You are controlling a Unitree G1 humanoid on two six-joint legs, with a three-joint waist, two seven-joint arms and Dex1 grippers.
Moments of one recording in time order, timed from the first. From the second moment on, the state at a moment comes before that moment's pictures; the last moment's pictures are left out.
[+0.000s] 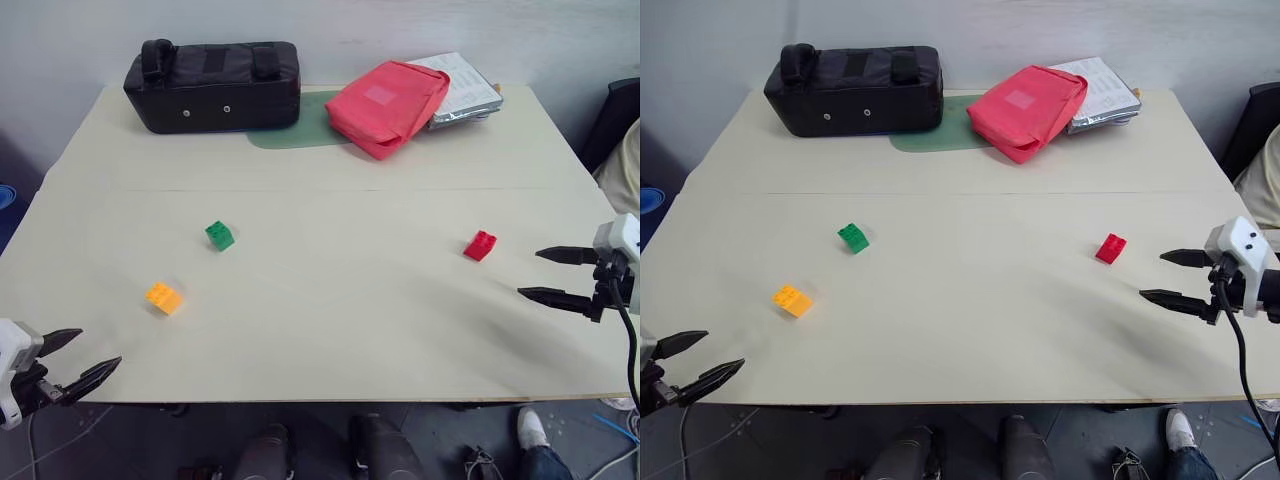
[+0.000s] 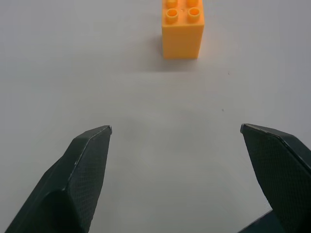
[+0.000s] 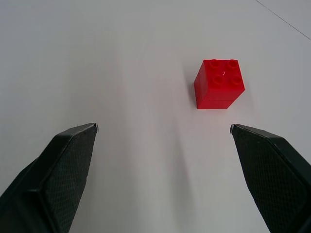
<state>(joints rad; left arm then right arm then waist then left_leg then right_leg) 0.48 0.79 0.77 -0.18 -0.43 0.34 -0.94 -0.27 -1.09 -0.28 0.32 0.39 0.24 1.32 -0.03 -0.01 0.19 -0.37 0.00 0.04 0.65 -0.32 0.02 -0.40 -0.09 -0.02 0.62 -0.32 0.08</state>
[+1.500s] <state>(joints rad) -0.28 1.07 0.25 -0.46 -0.82 0.72 -1.12 -0.87 -0.80 0.02 1.03 0.05 0.01 1.20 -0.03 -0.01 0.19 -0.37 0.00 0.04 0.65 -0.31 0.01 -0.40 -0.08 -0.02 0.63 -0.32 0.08</state>
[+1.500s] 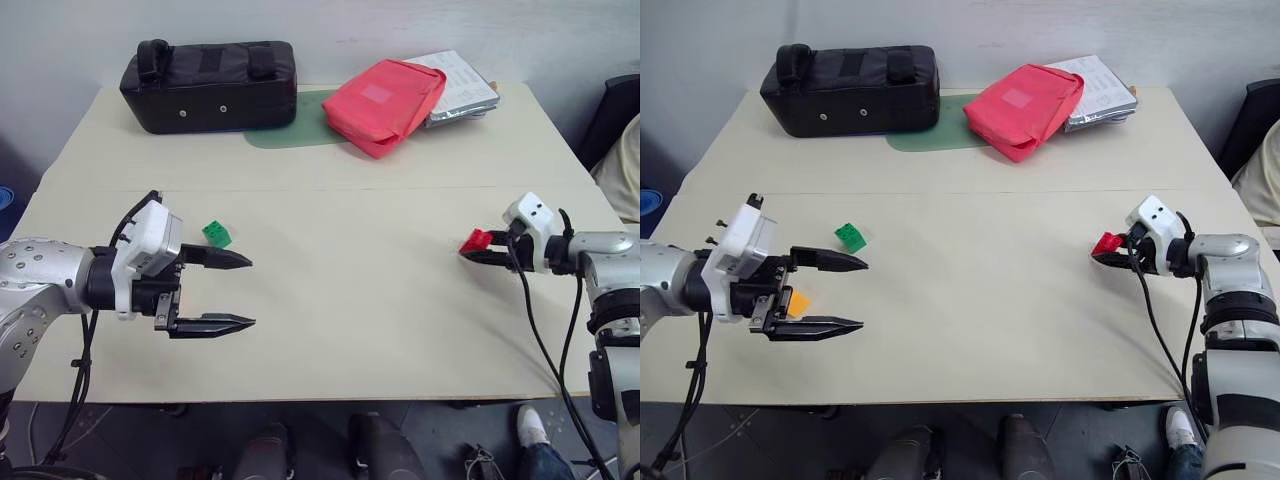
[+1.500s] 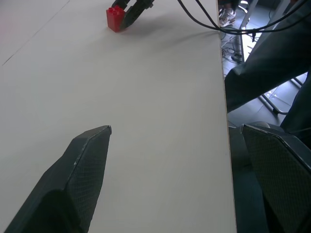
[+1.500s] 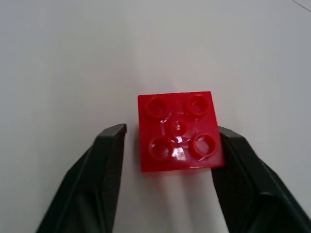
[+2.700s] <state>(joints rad) -0.38 1.01 -0.01 -0.41 -0.58 0.48 -1.32 -0.31 -0.82 0.20 -0.19 0.17 0.22 1.27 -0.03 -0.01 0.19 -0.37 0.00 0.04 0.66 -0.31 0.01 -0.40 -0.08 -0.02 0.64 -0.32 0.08</state>
